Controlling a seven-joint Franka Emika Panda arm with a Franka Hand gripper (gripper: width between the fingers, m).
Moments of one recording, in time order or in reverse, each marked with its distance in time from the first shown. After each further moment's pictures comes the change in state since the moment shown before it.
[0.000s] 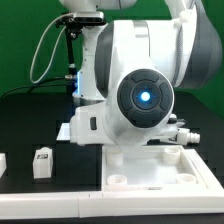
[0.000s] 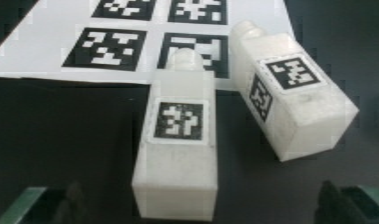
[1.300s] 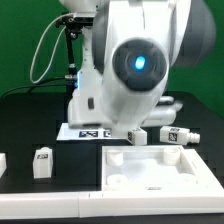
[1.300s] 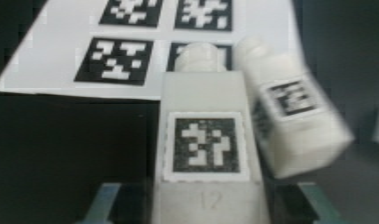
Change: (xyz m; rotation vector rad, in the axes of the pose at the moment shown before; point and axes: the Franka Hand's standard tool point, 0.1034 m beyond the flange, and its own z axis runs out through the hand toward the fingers) arm -0.038 -0.009 -0.031 -0.004 0.119 -0.007
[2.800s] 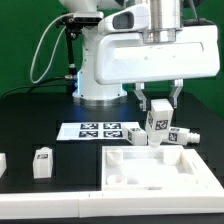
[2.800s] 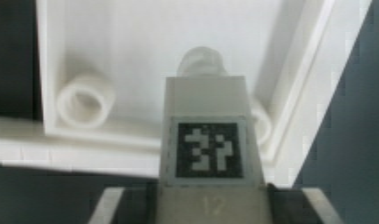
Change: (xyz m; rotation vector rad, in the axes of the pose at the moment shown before) arm 0.031 -0.039 -0.131 -0.049 1.195 -0.094
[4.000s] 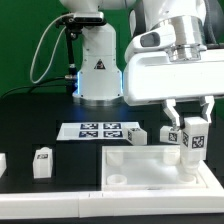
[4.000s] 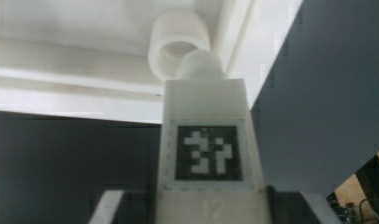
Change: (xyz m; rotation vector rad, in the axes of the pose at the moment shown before) arm 0.019 -0.047 0.031 0.003 0.236 -0.005
